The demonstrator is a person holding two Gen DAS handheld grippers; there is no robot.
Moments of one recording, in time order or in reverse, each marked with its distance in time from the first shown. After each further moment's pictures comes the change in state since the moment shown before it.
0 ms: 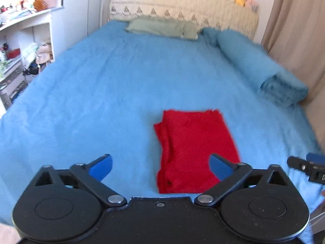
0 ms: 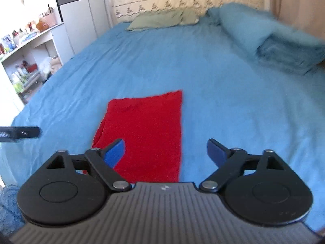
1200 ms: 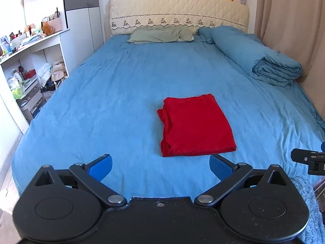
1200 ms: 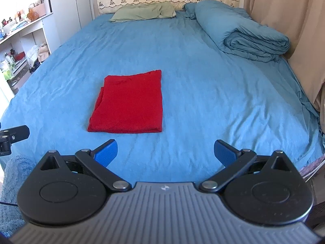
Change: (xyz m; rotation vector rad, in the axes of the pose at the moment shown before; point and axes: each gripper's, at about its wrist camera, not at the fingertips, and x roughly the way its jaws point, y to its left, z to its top) left arm -0.087 -0.045 -0.083 0.140 -0.040 0.106; right arm -0.125 0.018 -0.069 0.005 0.060 -0.137
